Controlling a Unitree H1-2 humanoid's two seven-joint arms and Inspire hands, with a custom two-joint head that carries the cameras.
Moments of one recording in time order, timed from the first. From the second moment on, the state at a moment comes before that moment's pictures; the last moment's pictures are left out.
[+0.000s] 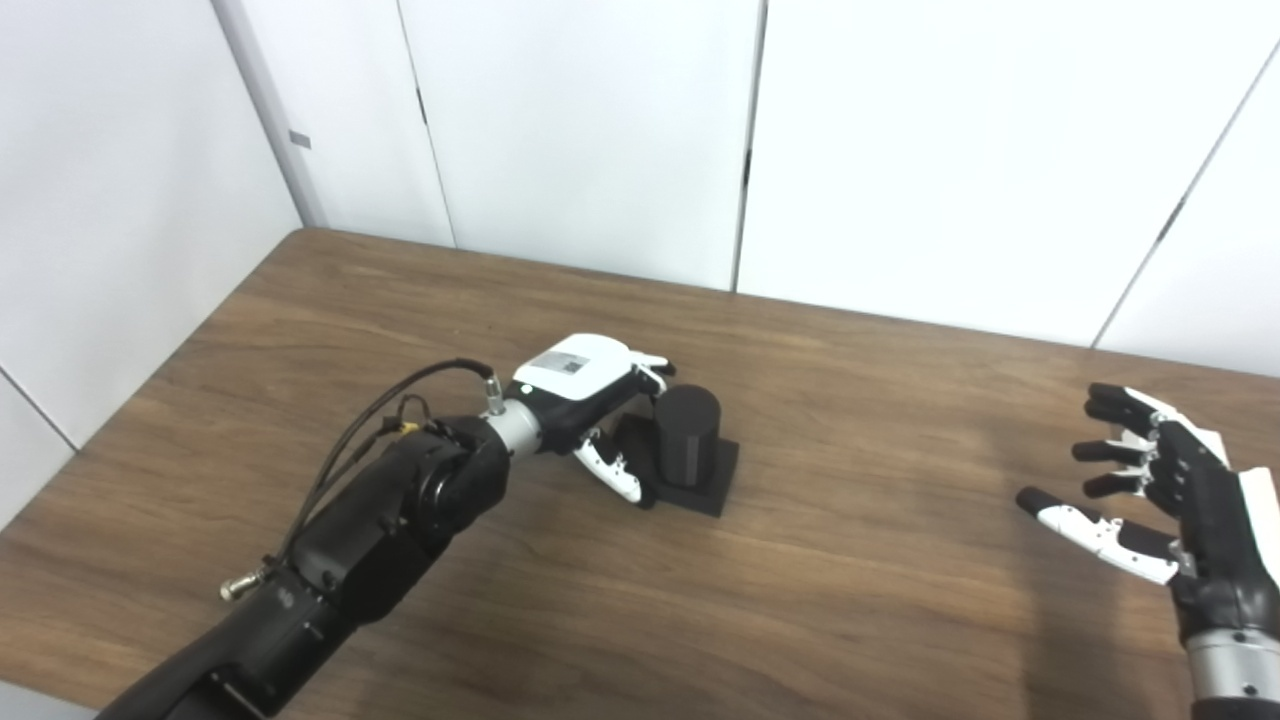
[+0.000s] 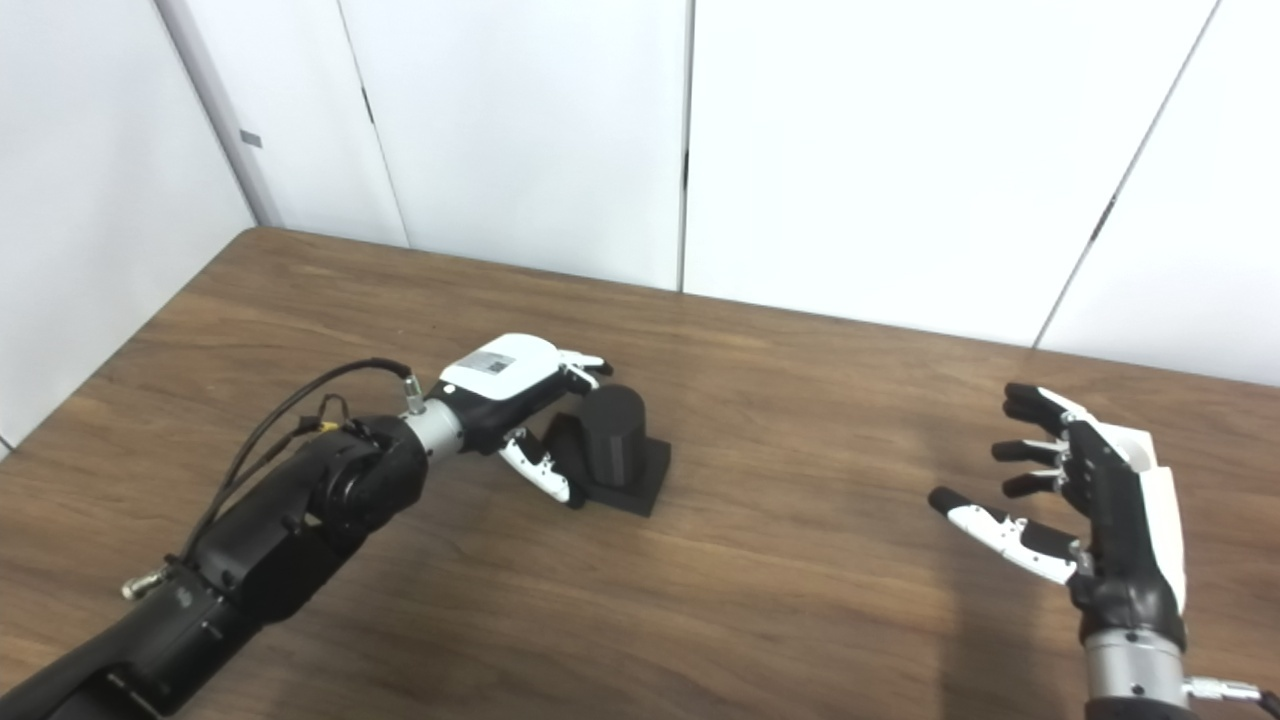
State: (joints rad) left arm -0.40 0.49 -0.41 0.09 0.71 -0.01 -0.29; right arm -0.05 -0.16 -0.06 -0.31 -0.30 0.19 -0.03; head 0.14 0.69
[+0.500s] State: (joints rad) left arm -0.38 0.43 -0.49 0.03 0.71 -0.09 -0.32; right arm -0.05 -0.16 -0.06 -0.31 -0.30 0.18 -0.05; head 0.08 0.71
